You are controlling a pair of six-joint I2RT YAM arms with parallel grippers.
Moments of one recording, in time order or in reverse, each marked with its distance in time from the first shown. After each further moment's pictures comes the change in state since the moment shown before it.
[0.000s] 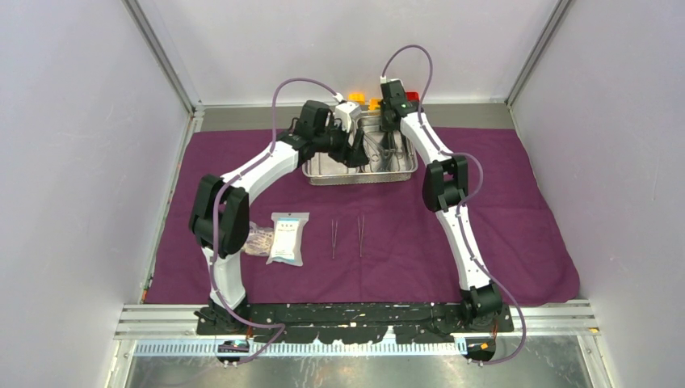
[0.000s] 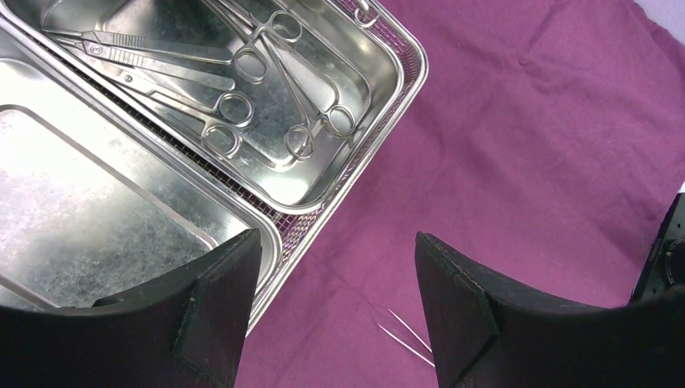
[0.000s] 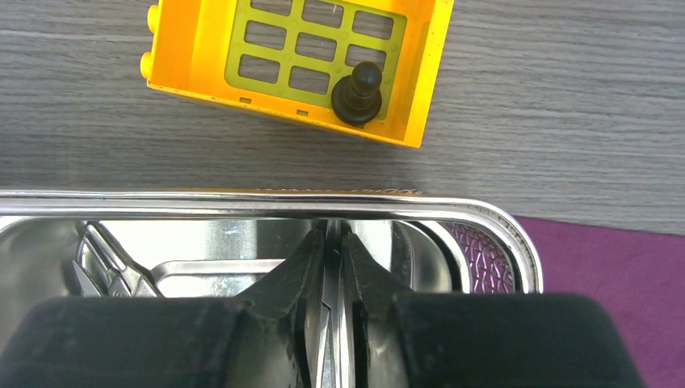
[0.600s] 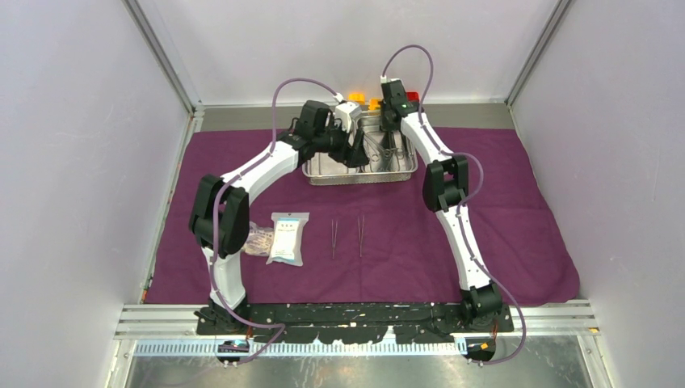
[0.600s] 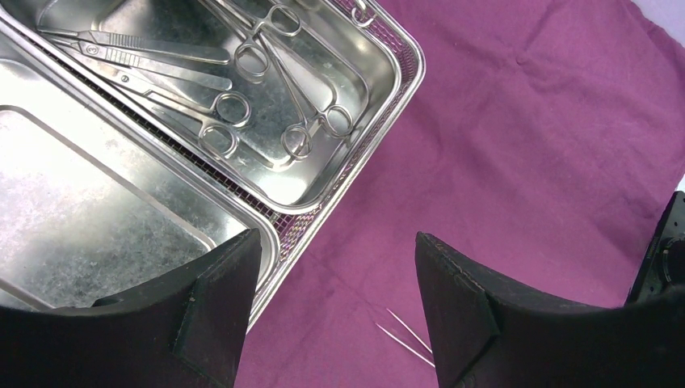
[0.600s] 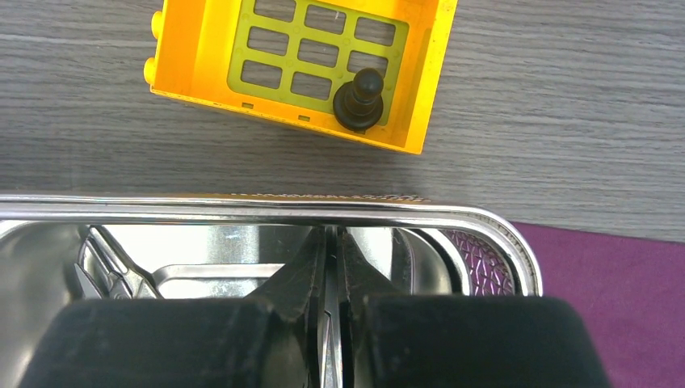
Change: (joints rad) left arm 0.000 0.000 0.000 -0.001 0.006 0.000; right arm -0.006 0.001 -0.005 0.017 0.001 -0.014
